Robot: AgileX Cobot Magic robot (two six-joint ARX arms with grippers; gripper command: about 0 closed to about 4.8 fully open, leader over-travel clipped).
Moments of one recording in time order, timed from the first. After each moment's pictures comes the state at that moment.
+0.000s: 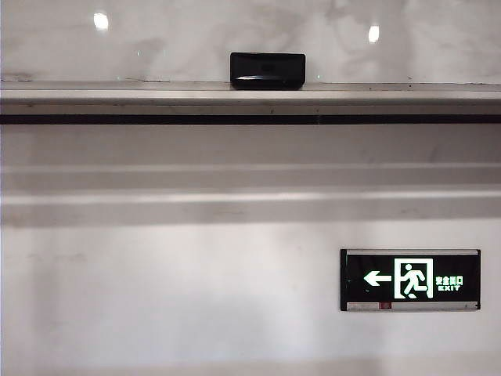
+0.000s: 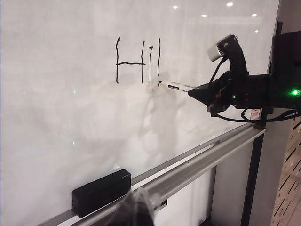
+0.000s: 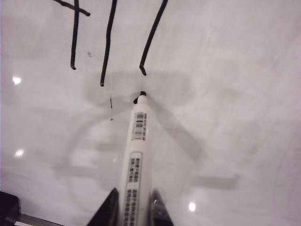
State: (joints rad) left arm -0.49 0.94 1.28 -0.11 0.24 0.03; right arm 0.23 1.65 2.13 -0.54 0.11 -0.24
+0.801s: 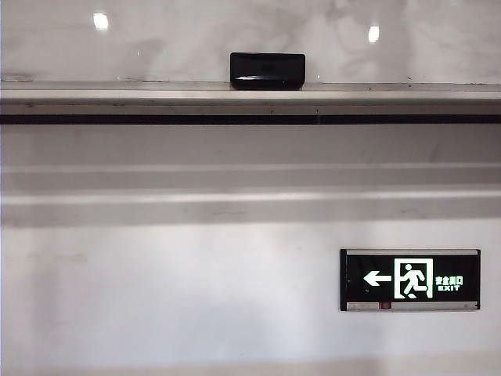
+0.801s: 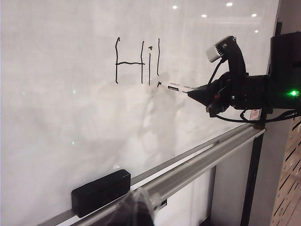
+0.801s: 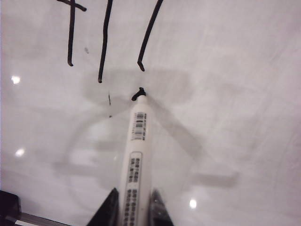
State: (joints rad) left arm -0.49 0.94 1.28 -0.11 0.24 0.03; right arm 0.23 1.66 2.13 -0.54 0.12 -0.23
